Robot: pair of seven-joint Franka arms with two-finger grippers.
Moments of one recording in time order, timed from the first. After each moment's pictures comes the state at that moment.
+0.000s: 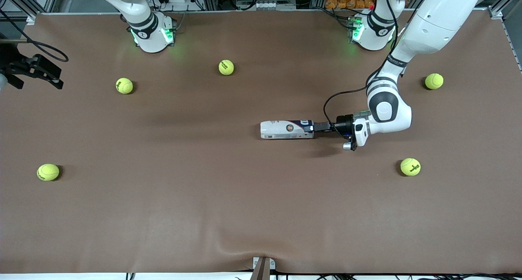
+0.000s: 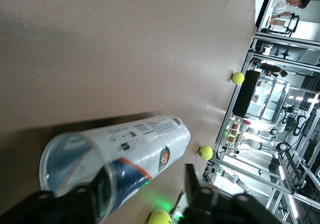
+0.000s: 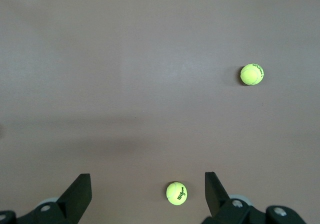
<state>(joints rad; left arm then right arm) -0.01 0.54 -0.29 -2.14 -1.47 2.19 0.72 -0.05 -0.08 0.05 -1.59 -0.05 1.55 -0.01</state>
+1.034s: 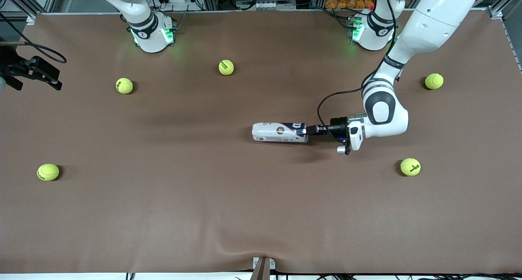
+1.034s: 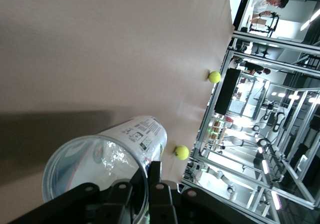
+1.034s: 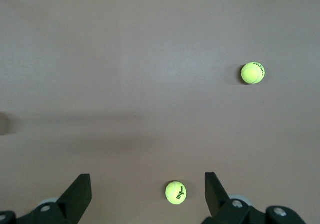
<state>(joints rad) -0.01 0.52 -0.37 -2.04 -1.48 2.18 0.59 -0.05 -0.07 0.05 -1.59 -0.04 1.54 -0.02</state>
